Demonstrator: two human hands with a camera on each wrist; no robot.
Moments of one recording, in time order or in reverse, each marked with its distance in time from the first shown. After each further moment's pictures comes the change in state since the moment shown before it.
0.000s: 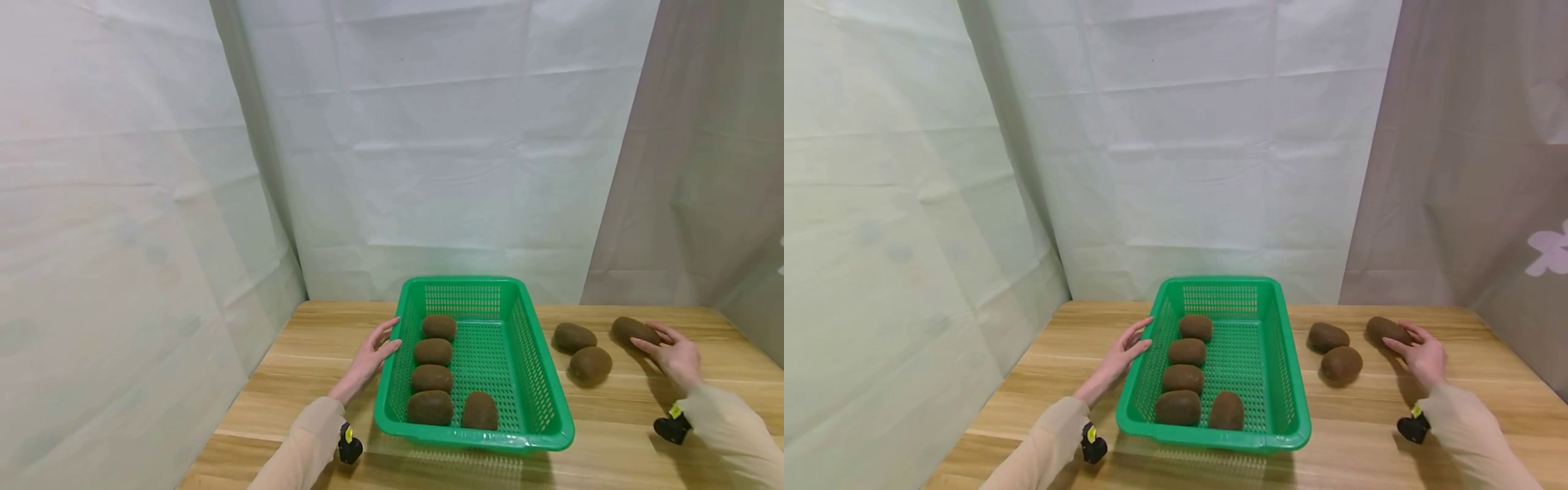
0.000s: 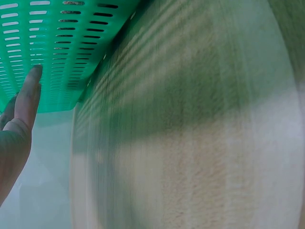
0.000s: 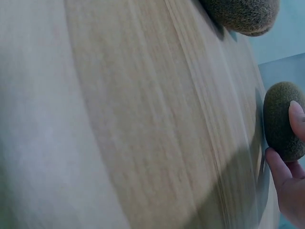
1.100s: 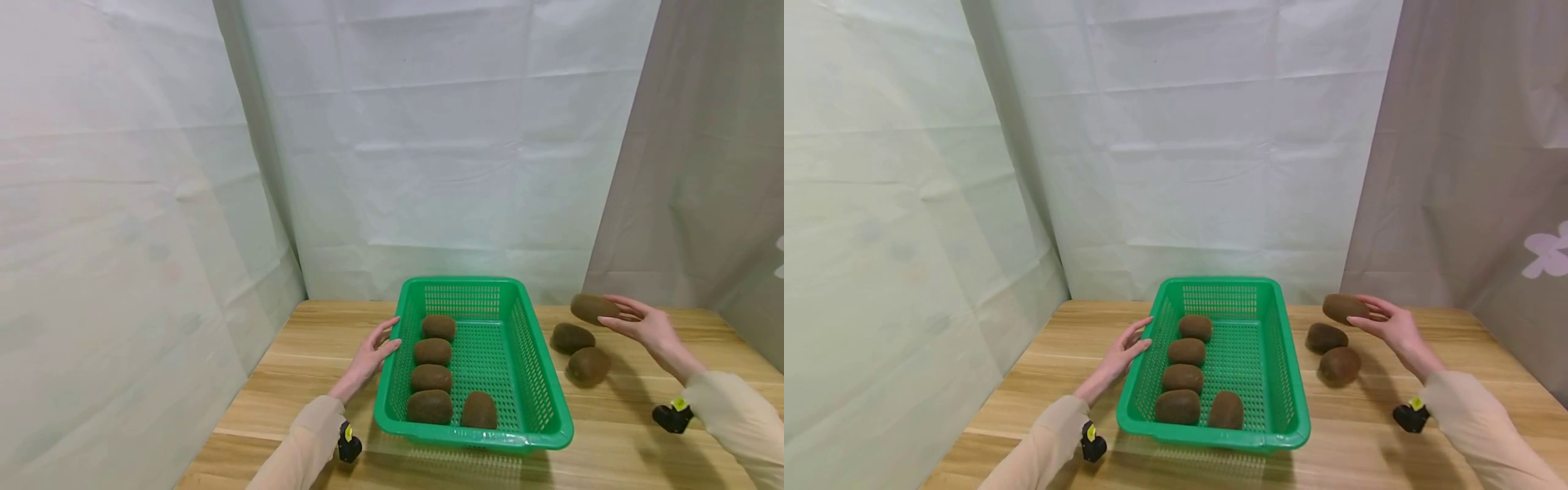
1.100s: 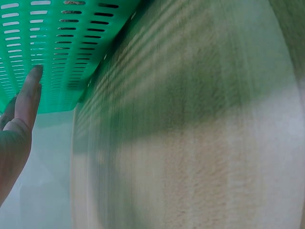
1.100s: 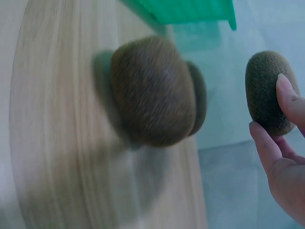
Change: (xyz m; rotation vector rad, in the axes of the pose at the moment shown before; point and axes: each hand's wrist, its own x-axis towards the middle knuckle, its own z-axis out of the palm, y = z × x) left_hand 0.000 0.001 -0.001 -0.017 -0.003 -0.008; right_hand 0.004 -0.078 -0.005 0.132 -0.372 -0.170
